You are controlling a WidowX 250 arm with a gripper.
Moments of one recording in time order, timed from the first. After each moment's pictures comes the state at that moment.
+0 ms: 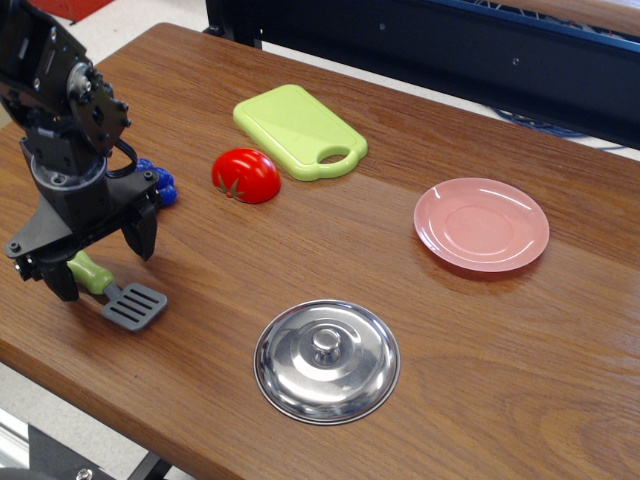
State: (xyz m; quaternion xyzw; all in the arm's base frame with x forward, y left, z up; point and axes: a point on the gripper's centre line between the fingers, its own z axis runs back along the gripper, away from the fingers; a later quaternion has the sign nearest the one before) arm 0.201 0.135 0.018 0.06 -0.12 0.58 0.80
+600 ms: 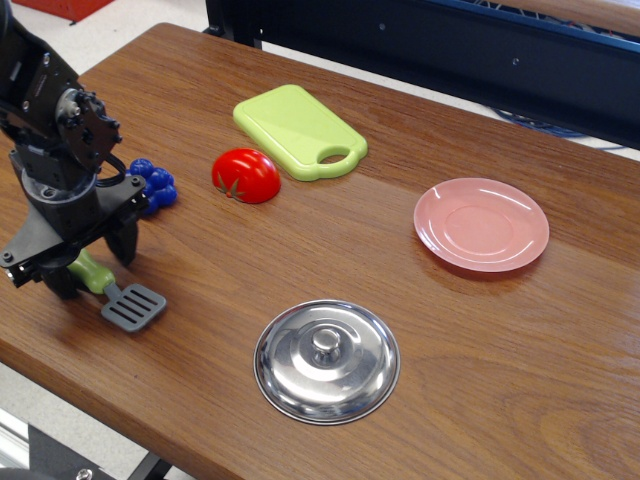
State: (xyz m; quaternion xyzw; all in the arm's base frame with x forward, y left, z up) arm 0.198 0.147 0.008 0.06 -0.14 0.60 0.78
